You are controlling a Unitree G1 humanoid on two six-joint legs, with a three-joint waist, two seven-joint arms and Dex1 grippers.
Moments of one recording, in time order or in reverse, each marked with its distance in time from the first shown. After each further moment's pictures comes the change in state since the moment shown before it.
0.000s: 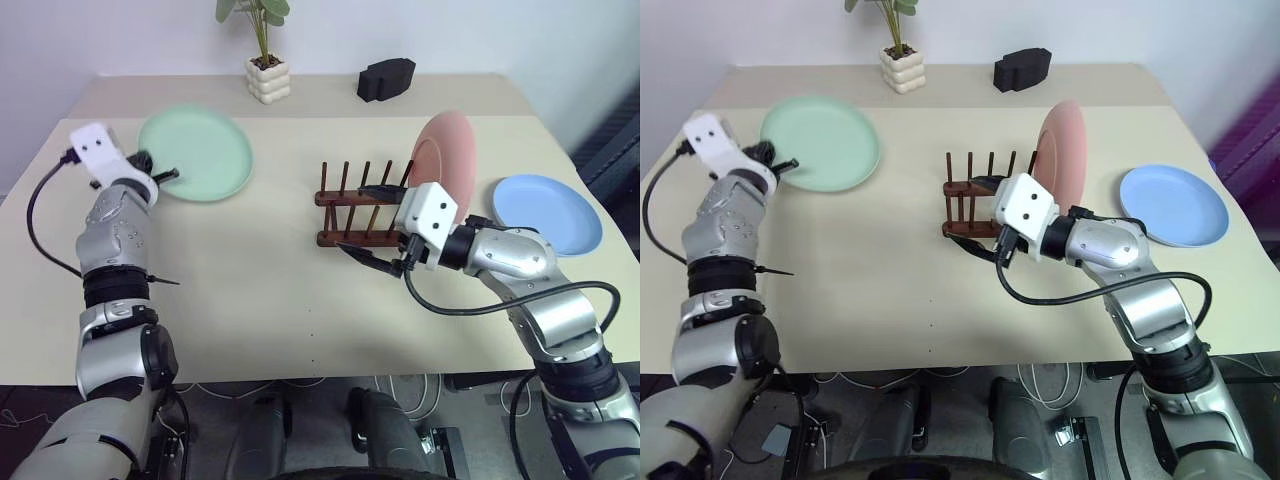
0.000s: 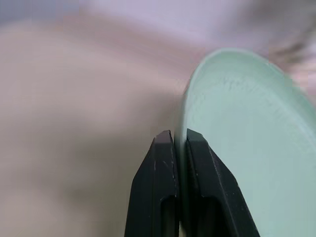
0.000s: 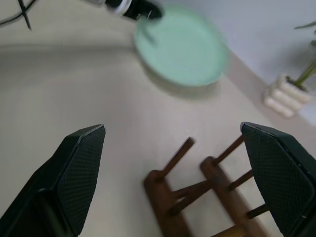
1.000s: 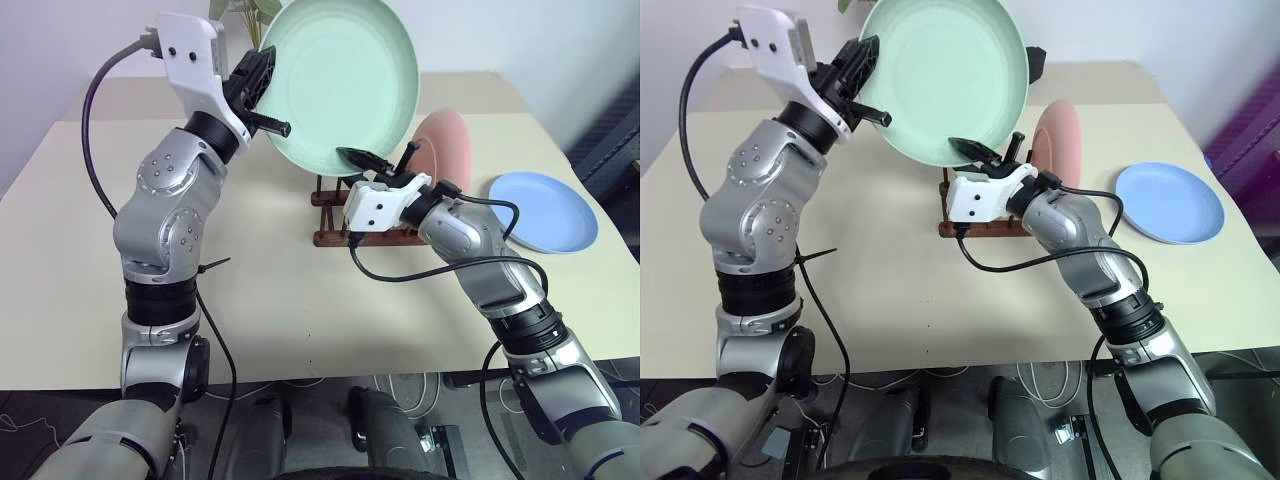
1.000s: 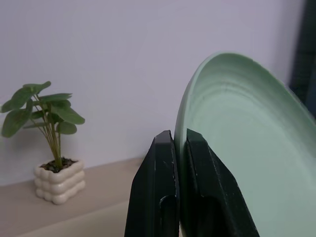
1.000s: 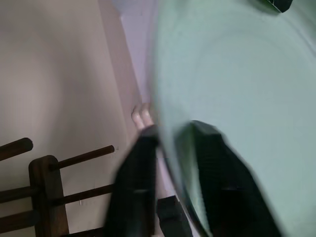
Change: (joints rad) left arm -0.003 -0.142 -0.250 -0.700 -0.073 0.288 -0.091; right arm -0.182 0.094 0.145 0.320 -0.663 -0.504 -0.303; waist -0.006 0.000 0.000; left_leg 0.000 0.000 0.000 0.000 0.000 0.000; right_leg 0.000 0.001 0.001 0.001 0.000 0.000
